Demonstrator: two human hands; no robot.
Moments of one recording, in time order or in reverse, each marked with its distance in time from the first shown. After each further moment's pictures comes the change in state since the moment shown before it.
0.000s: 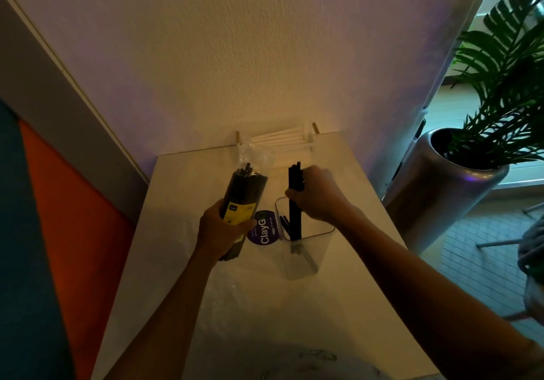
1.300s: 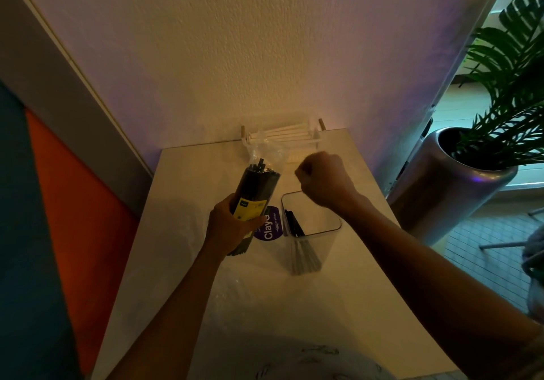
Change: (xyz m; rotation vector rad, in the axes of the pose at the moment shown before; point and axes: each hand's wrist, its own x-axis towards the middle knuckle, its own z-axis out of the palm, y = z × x) left_hand -0.004 0.008 0.007 0.043 0.010 0.078; right_hand 0.015 0.003 -0.001 -0.041 0.144 -0.121
